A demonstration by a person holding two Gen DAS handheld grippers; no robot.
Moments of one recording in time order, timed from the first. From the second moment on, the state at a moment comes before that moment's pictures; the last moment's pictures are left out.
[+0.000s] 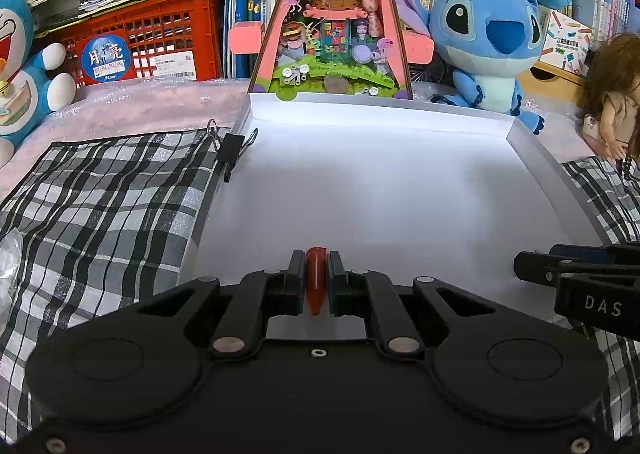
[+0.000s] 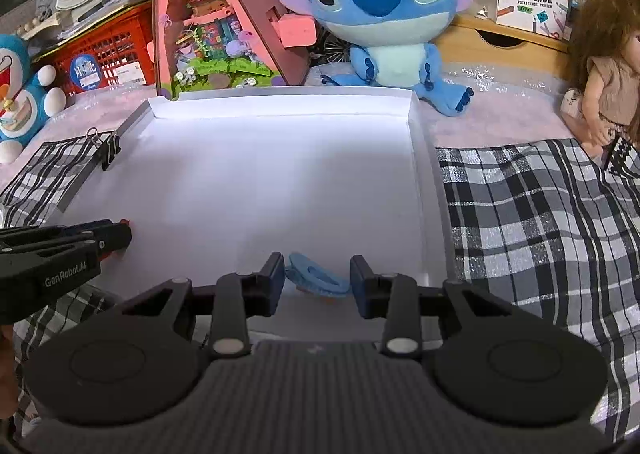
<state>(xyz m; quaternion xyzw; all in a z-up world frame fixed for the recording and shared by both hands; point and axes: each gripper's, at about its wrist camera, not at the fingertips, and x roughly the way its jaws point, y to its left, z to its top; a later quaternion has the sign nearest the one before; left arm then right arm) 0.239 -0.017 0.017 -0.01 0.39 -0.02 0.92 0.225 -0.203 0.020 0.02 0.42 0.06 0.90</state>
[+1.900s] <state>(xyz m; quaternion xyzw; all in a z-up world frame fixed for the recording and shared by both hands) 0.038 0.002 0.033 0.00 0.31 -0.07 0.95 0.040 -0.224 0.044 -0.01 0.29 0.09 0.95</state>
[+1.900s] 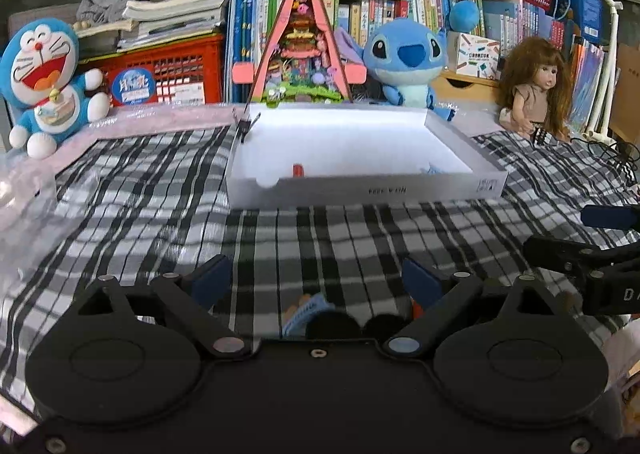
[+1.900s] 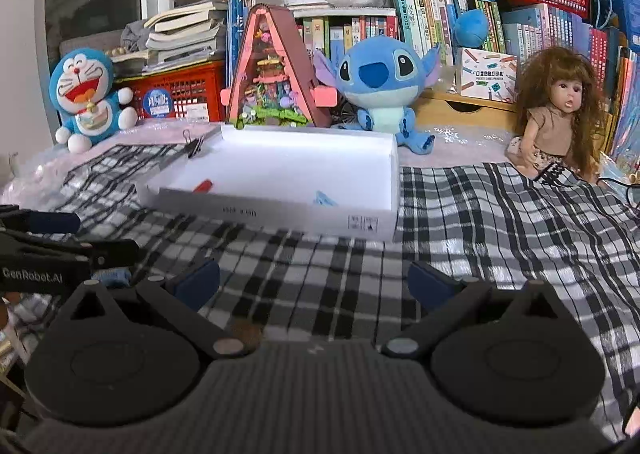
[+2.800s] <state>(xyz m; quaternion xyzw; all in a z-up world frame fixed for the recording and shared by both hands) -0.002 0.009 0.008 0.01 0.31 -0.07 0.95 -0.014 -0.234 0.020 -0.04 0.29 0.09 0.95</state>
